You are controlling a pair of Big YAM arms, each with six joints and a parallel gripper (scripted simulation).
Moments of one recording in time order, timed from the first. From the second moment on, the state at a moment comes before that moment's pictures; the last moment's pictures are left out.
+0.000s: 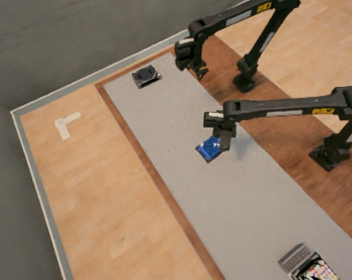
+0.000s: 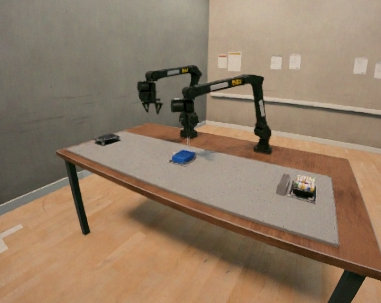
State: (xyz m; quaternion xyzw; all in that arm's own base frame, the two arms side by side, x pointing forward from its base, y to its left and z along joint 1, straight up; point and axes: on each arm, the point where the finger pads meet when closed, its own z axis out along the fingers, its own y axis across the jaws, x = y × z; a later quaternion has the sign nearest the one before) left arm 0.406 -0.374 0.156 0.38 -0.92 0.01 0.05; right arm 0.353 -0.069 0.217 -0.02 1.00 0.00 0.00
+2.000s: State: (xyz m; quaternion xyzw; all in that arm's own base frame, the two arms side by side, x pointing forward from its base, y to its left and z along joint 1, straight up) left arm 0.406 -0.375 0.176 0.38 -0.92 0.01 0.05; right arm 0.353 -0.069 0.217 -0.02 1.00 0.00 0.00
